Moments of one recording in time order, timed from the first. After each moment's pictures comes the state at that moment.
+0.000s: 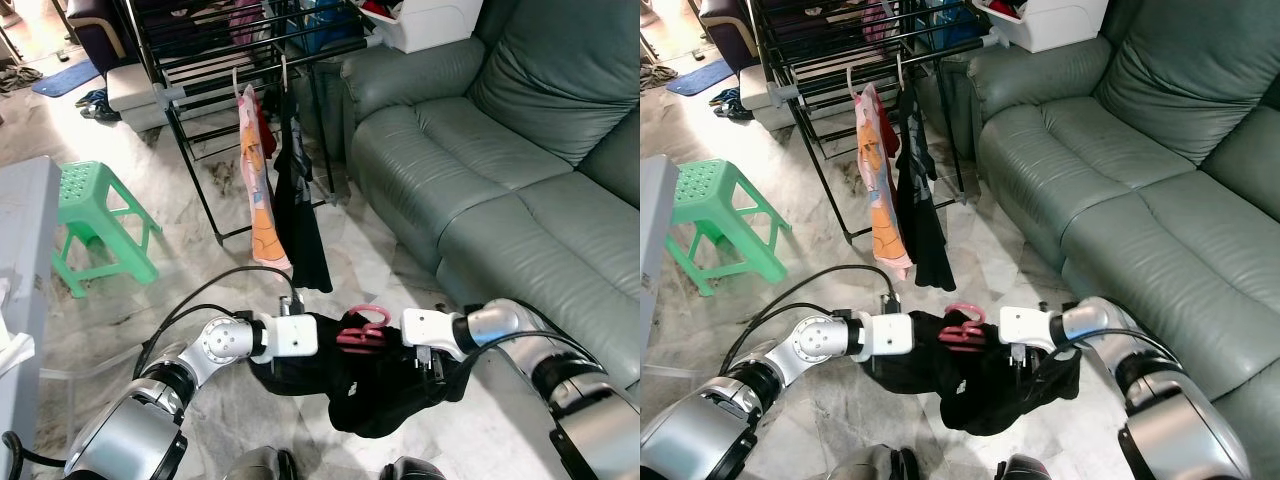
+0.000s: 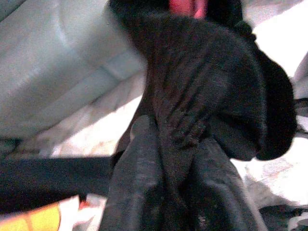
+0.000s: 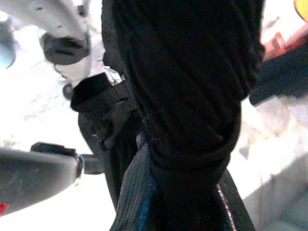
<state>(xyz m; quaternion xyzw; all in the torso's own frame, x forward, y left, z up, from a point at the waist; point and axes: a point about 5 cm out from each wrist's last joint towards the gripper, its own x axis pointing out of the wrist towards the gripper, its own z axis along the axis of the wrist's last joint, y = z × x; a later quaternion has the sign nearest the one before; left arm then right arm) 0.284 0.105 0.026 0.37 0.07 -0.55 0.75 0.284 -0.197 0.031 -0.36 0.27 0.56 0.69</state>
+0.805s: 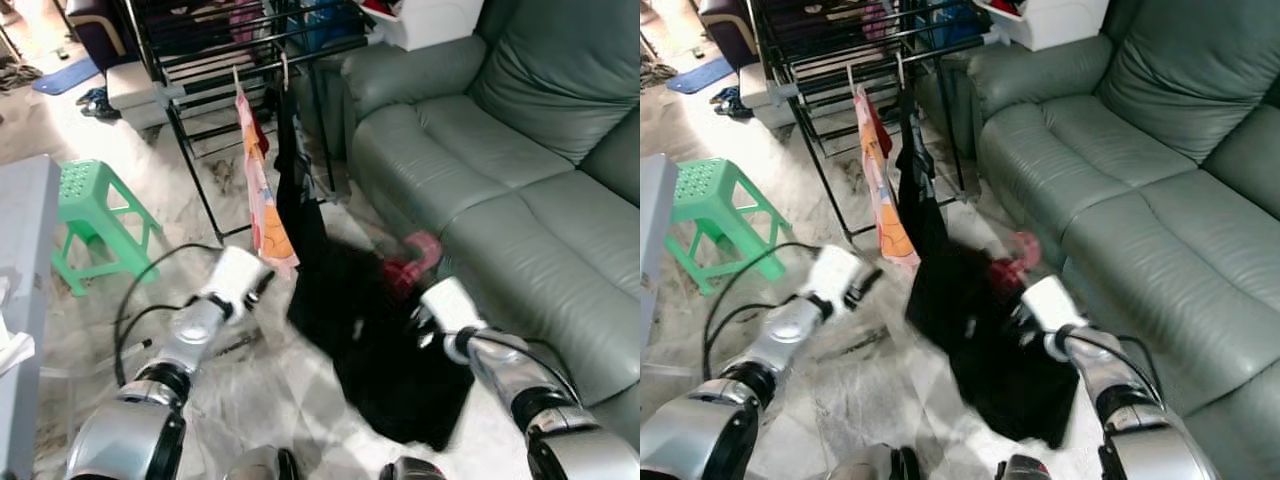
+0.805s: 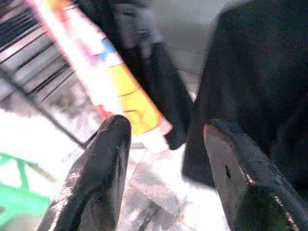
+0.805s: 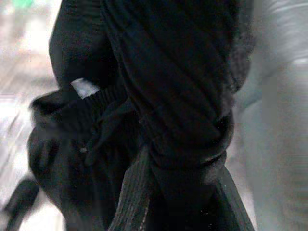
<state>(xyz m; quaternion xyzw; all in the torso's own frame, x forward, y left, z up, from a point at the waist) 0.317 0.162 0.036 0.14 0.11 -0.18 0.97 0.291 -0.213 0.010 -0.15 0.26 0.16 0.94</state>
